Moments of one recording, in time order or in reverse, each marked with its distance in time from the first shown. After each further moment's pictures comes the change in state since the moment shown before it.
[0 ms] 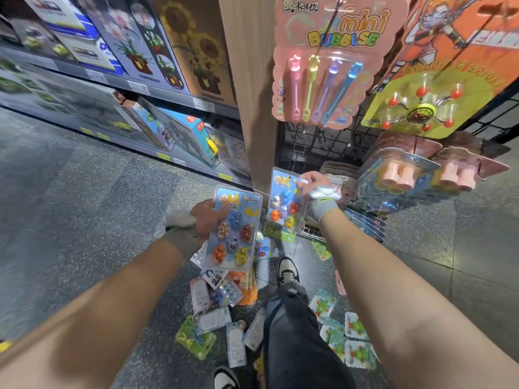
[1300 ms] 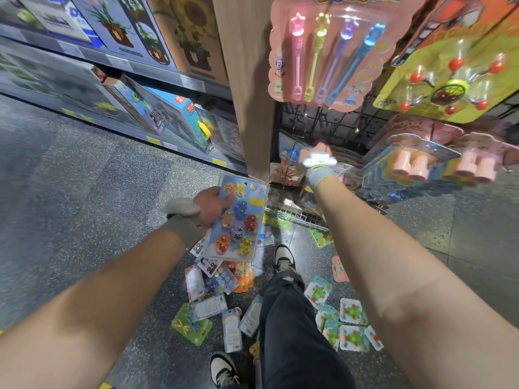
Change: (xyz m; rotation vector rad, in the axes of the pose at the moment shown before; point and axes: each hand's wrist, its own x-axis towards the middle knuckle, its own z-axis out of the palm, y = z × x) left_hand 0.015 0.012 0.024 0.047 -0.083 -0.026; right_hand 0.048 -0.021 0.002 -0.236 0.172 0.075
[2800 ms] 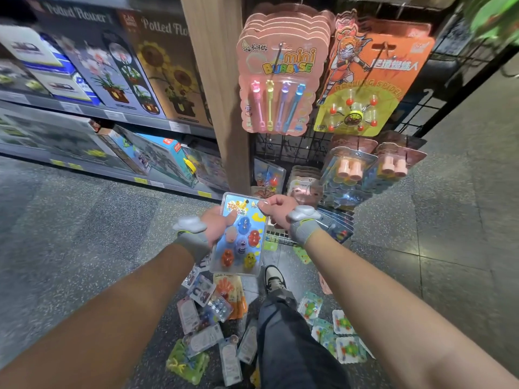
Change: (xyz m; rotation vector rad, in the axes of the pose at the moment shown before) left_hand -0.055 0.021 0.024 0.023 -0.046 0.087; right_hand -0.122 0.048 0.009 0.559 -0.252 -0.075
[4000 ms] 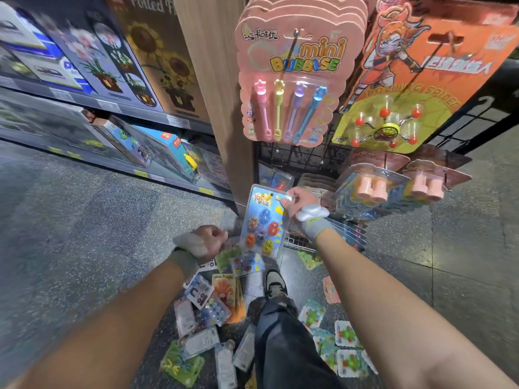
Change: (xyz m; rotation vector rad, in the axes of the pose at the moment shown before) left_hand 0.051 -0.024 -0.011 0.533 0.005 -0.107; right_hand 0.082 -0.002 -0.036 -0.429 0.085 -0.034
